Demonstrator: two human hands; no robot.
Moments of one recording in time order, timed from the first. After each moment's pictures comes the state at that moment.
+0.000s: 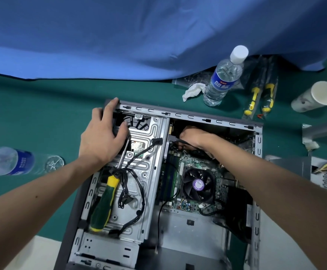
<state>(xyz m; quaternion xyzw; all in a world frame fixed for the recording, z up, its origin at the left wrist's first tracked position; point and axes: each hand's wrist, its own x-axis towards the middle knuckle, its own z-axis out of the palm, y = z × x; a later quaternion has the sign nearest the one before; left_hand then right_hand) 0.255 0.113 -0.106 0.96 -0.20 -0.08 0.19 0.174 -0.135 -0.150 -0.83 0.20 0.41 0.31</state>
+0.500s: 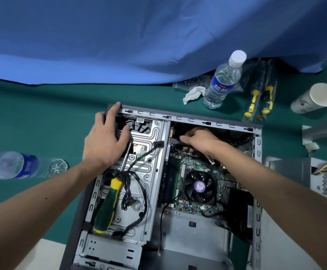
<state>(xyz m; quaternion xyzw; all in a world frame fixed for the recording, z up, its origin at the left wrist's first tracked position) 0.254 0.114 -0.108 0.96 -0.20 -0.08 0.19 0.149 -0.144 -0.145 -0.80 0.29 0.31 0.42</state>
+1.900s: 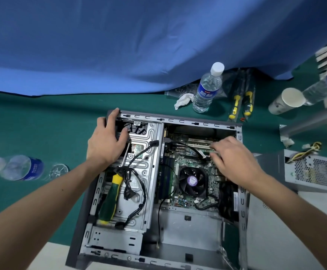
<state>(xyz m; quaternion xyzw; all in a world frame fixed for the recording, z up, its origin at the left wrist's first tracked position) 0.257 0.111 -0.107 0.96 -0.19 -0.09 0.19 0.034 -0.169 -0.073 -0.98 0.12 0.08 0.13</state>
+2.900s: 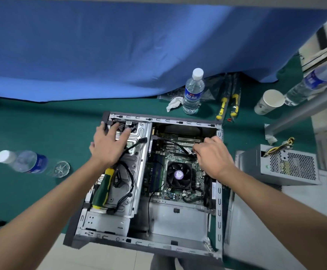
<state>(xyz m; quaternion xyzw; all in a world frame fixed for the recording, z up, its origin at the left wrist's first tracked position) 0.202 0.085 -0.054 0.95 -0.08 -0.23 0.21 0.028 -0.169 -0.092 -0.99 0.11 0.07 0.04</state>
